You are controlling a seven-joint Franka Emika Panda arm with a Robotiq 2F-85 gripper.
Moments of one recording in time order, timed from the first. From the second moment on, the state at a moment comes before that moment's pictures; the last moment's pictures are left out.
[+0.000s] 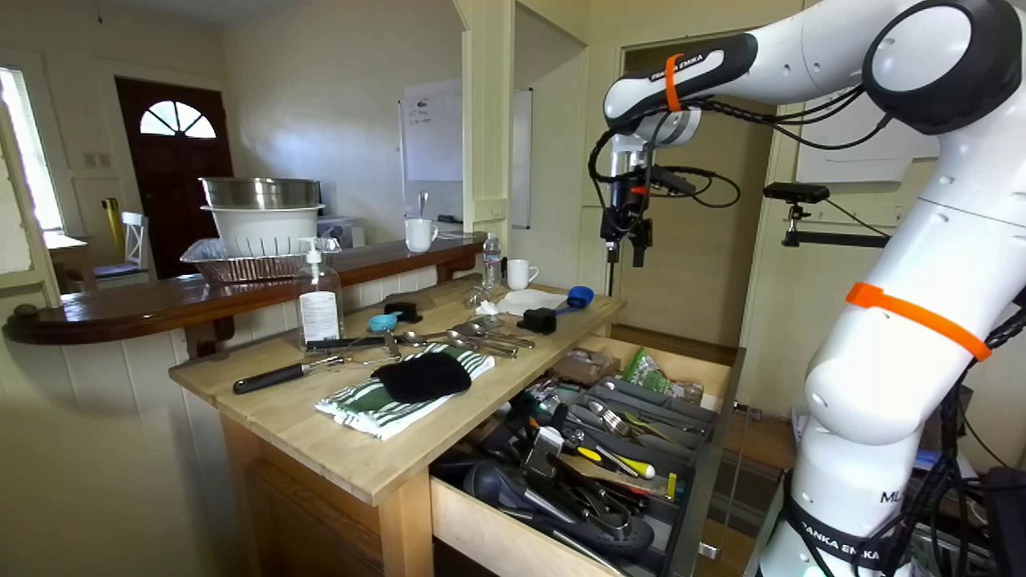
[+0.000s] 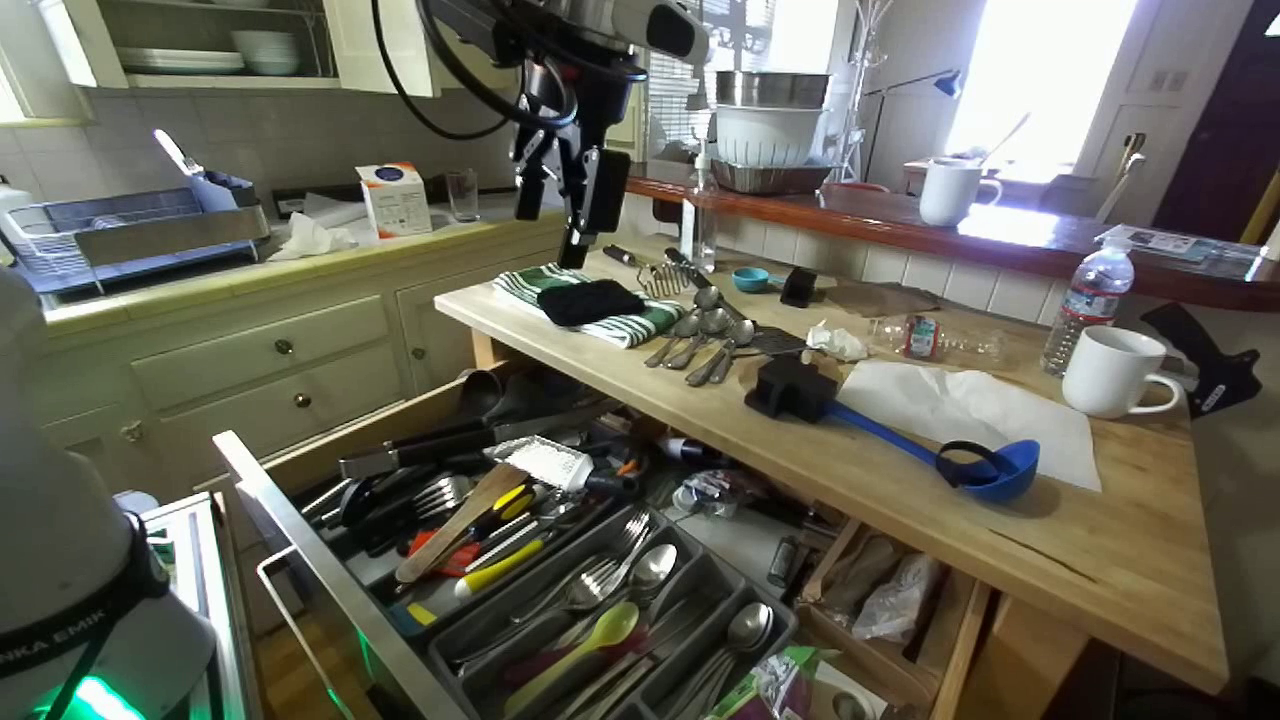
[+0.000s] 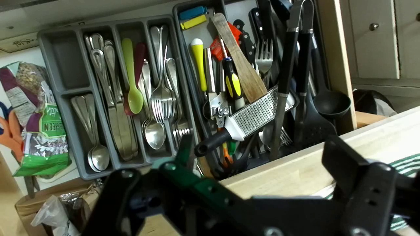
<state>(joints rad) -0.07 -0.28 -0.30 -2.05 0.08 1.57 -0.29</state>
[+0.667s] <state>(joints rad) -0.07 -0.03 -0.21 -2.02 0.11 1.94 -0.44</state>
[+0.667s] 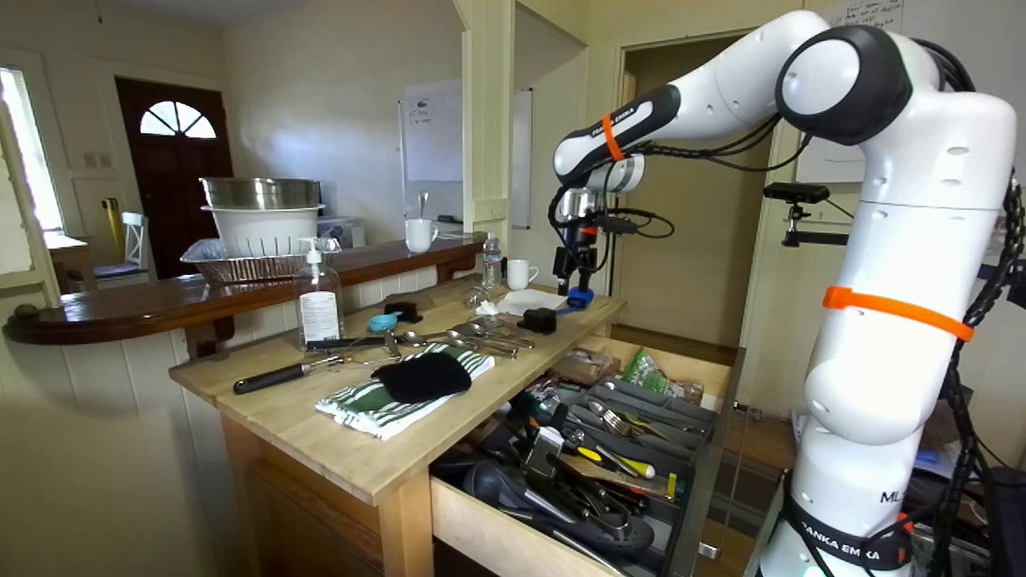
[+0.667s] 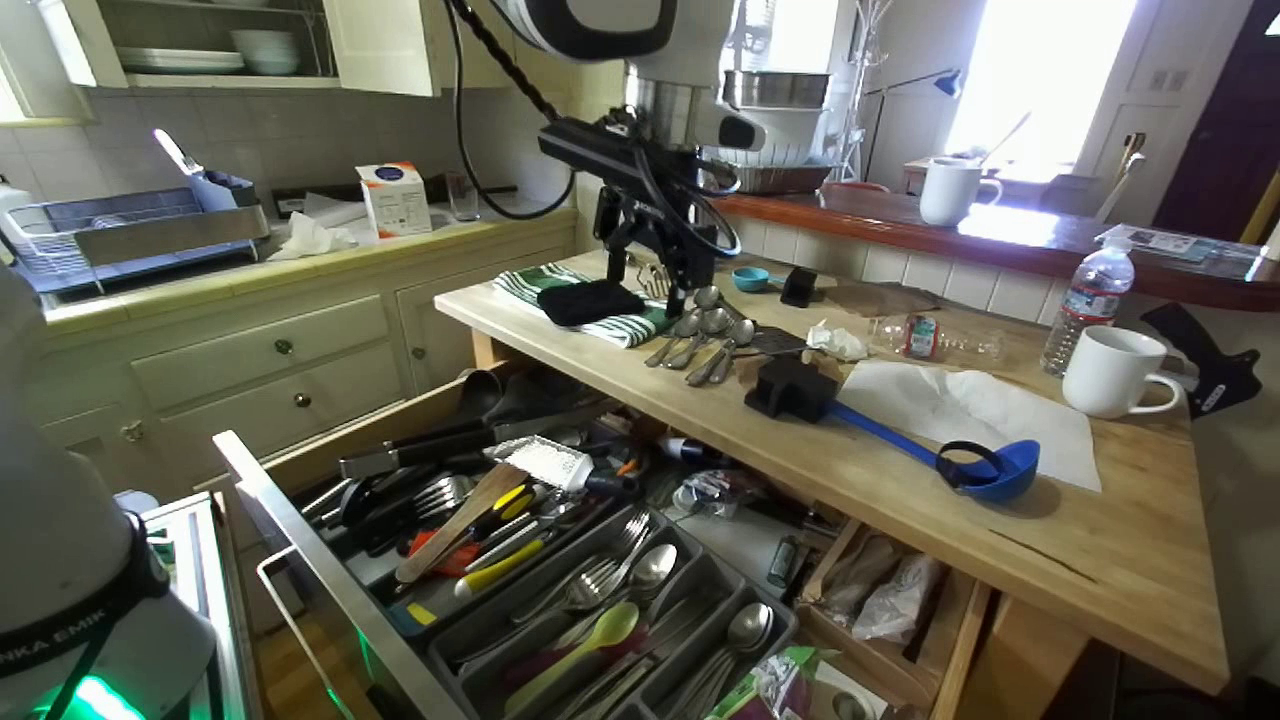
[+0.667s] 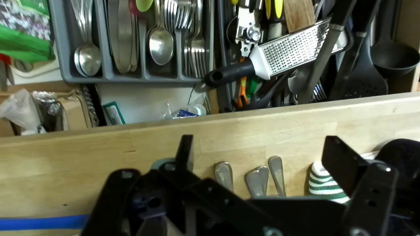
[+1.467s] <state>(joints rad) -0.12 0.31 -0.09 -1.73 0.18 2.08 -0.73</state>
